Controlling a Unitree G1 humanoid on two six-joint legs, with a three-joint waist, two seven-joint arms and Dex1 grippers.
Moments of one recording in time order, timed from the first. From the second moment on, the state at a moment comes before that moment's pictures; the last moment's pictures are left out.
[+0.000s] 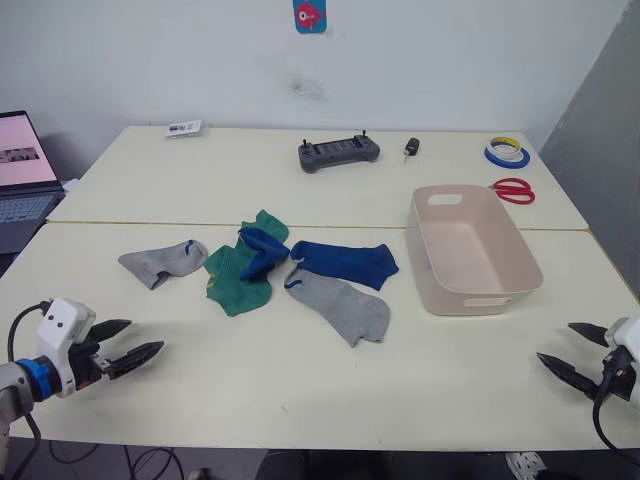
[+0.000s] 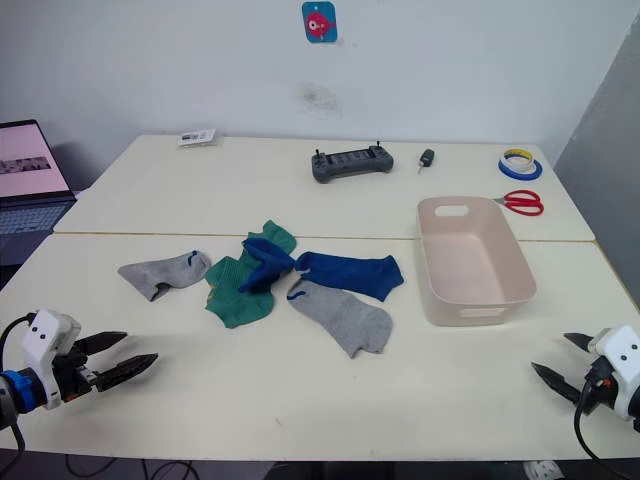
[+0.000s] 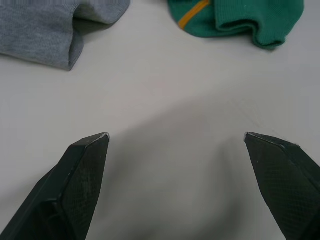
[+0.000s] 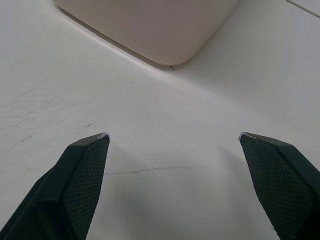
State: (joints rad) left arm 0.15 0.89 0.47 0.22 -0.43 0.28 -1.09; right arm 0.38 -0.81 -0.50 -0.11 0.35 0.16 0.96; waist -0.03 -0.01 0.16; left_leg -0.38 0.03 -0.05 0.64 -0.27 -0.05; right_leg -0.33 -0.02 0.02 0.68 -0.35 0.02
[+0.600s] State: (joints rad) left arm 0.14 0.85 0.44 0.03 -0.49 0.37 -1.10; right arm 0.05 -0.86 -0.24 -0.56 0.47 0.43 0.93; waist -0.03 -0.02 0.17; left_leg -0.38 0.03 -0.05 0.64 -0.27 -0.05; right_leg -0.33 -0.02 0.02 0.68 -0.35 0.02
